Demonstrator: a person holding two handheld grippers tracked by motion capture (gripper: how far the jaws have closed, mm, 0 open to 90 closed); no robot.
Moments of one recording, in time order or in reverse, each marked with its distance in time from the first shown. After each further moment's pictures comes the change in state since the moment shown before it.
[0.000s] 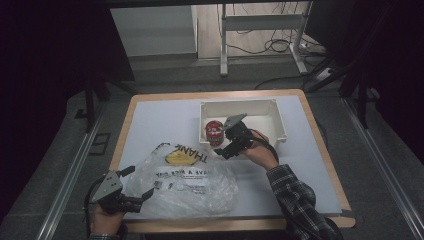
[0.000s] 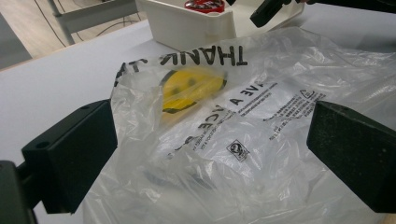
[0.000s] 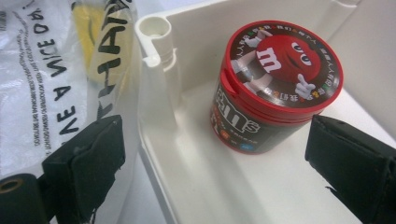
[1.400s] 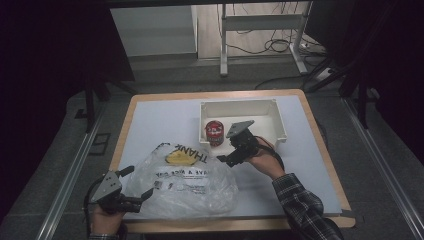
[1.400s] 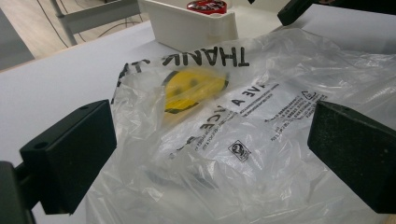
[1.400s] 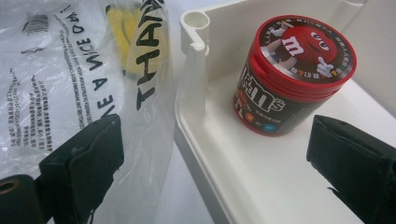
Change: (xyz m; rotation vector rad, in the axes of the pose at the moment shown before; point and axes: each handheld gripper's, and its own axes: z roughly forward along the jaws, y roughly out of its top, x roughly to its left) left arm 0.000 -0.001 -0.001 -0.003 0.005 -0.003; right arm 0.020 -0.013 -0.022 -0.034 0.011 0.014
